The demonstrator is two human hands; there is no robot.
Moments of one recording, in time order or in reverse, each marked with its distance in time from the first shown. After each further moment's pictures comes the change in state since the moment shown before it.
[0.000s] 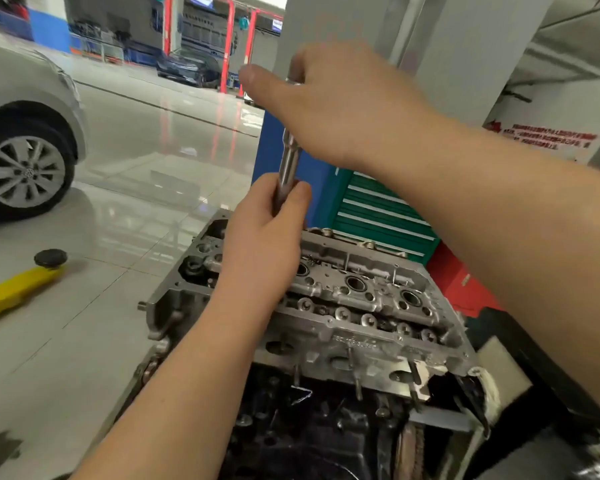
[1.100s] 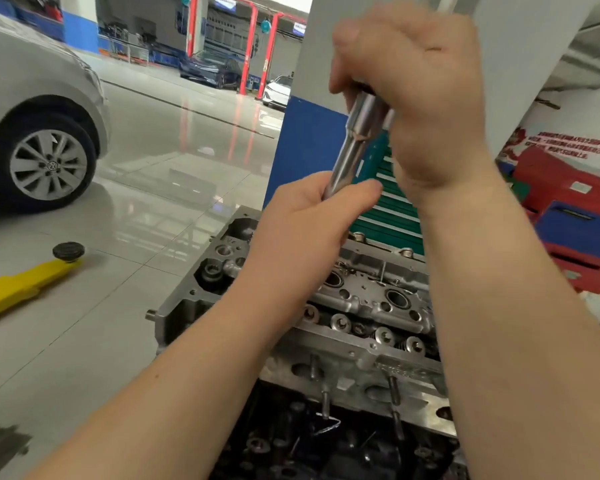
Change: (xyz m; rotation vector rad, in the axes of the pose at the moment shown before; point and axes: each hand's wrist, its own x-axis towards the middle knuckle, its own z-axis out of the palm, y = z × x) left_hand 0.019 -0.007 -0.005 -0.133 -0.191 -0.017; right_hand -0.016 0.037 0.058 1.009 0.237 -0.261
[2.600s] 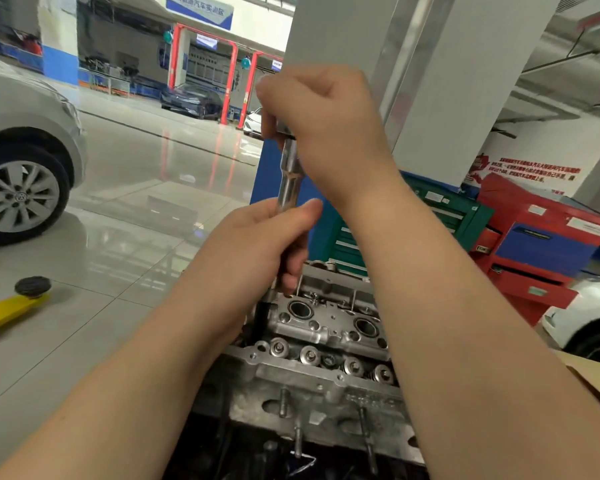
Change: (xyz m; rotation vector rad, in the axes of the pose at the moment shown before) left_hand 0.006 0.020 -0.018 -0.045 -0.141 -0.085; right_hand 0.041 -0.023 0.024 -0.218 0.047 0.178
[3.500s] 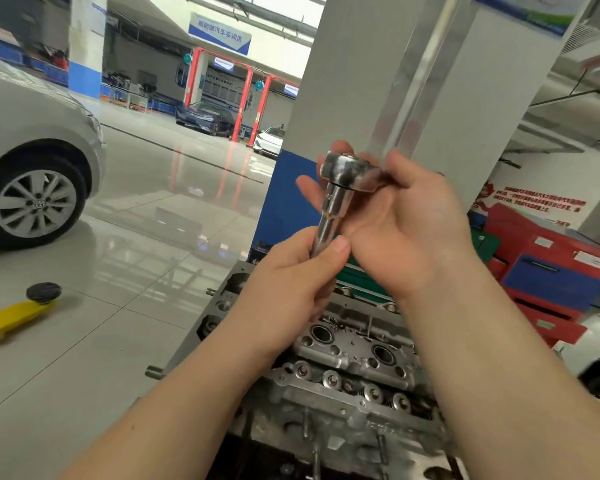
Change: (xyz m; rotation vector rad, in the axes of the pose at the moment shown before) left_hand 0.000 -0.016 -0.001 -0.150 -0.089 0.149; right_hand -0.029 -0.004 -0.012 1.320 0.084 0.658
